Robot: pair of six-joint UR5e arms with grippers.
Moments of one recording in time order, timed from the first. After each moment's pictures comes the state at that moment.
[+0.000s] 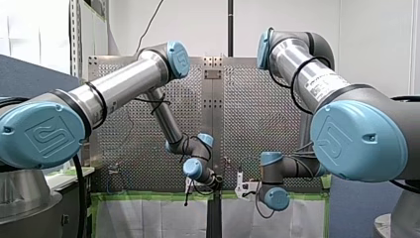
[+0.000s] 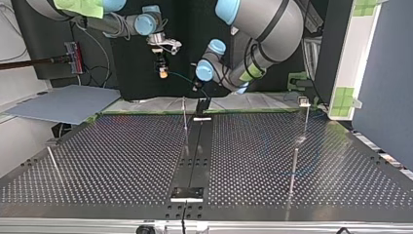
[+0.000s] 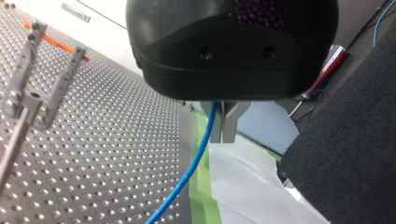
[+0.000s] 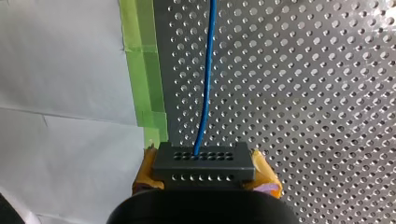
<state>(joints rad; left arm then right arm) -0.56 -2.60 -1.48 -2.69 -1.61 -1.77 2.06 -0.60 1.97 -1.20 1.58 1.64</state>
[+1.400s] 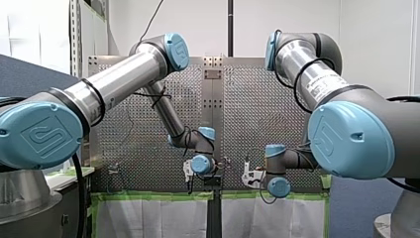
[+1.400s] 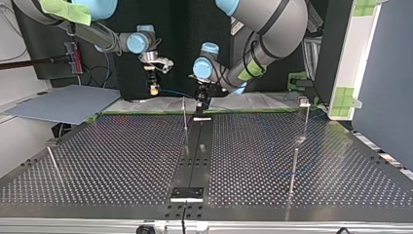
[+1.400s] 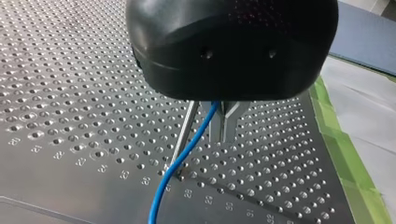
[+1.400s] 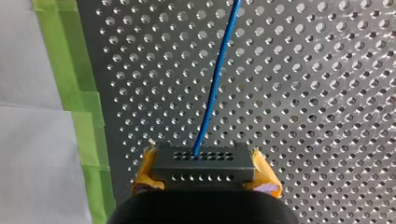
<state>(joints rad) -0.57 -2.55 -1.48 -2.49 -1.89 -1.83 1.98 -0.60 1.82 -1.12 1.55 1.64</state>
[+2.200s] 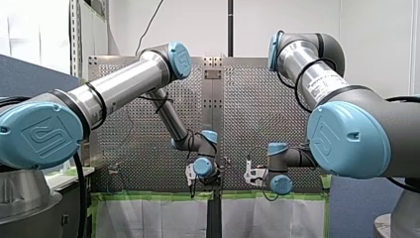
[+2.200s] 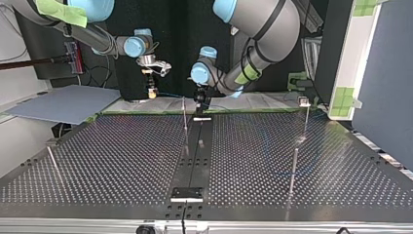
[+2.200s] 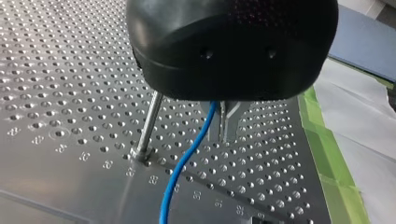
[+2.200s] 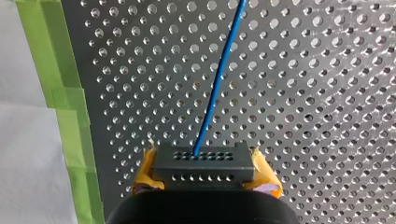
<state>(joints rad) -0.57 -2.61 -1.38 -2.57 -1.88 -1.87 1.95 -0.60 1.79 -1.10 1.52 1.63</state>
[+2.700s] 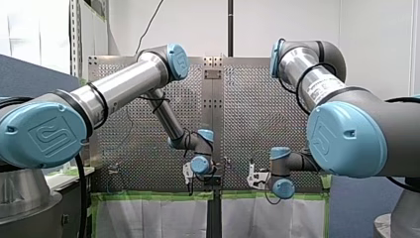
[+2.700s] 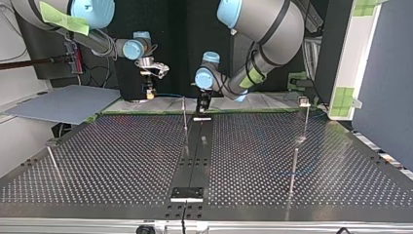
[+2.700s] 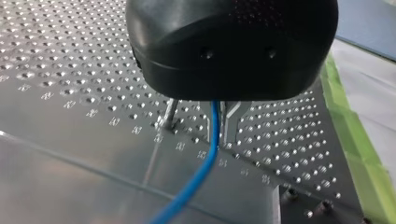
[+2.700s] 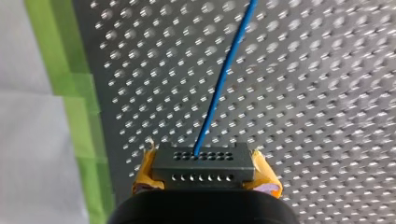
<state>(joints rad) -0.53 -2.61 -1.37 -2.56 -1.87 -1.90 1.92 -0.53 1.74 -1.10 1.50 1.63</state>
